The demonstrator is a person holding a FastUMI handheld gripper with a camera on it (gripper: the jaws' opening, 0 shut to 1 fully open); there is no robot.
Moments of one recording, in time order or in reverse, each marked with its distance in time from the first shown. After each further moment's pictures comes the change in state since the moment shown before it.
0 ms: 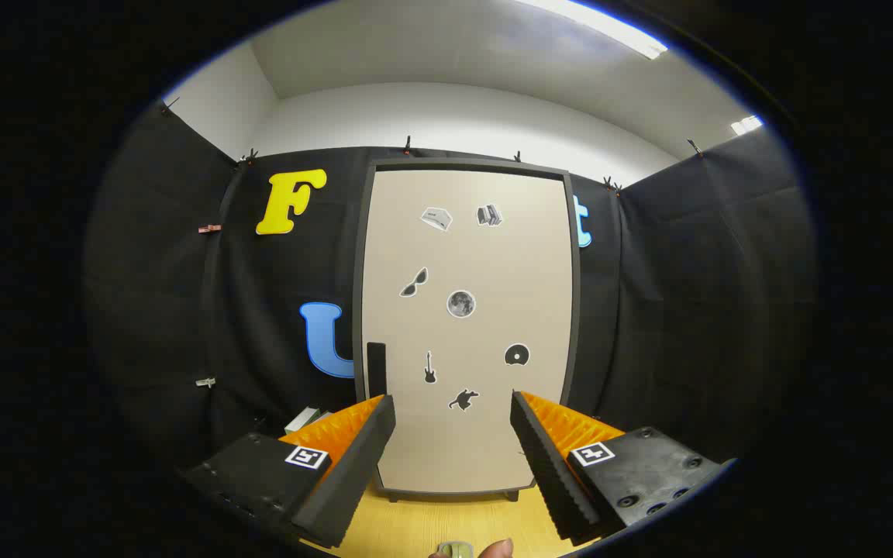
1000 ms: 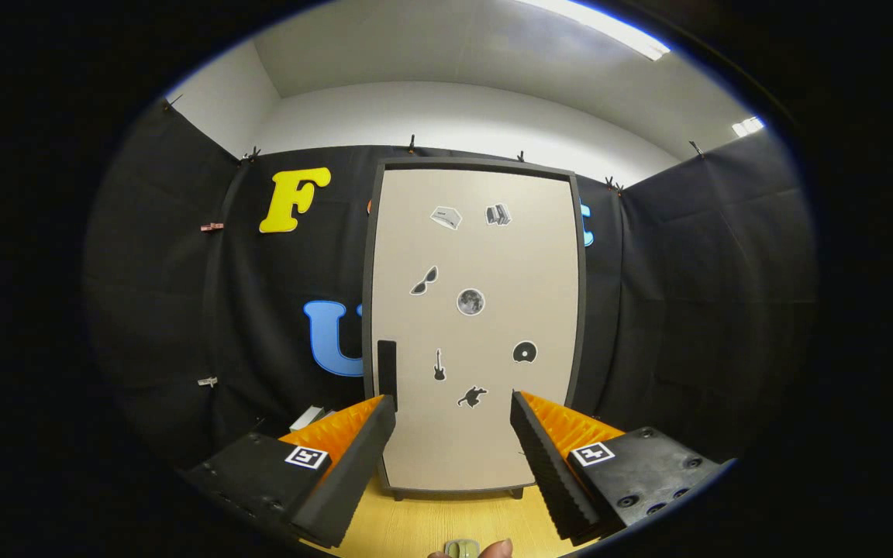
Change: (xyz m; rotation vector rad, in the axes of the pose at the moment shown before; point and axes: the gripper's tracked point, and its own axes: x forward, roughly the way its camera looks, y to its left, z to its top) arm -0.003 0.018 -0.003 0.000 0.011 -0.006
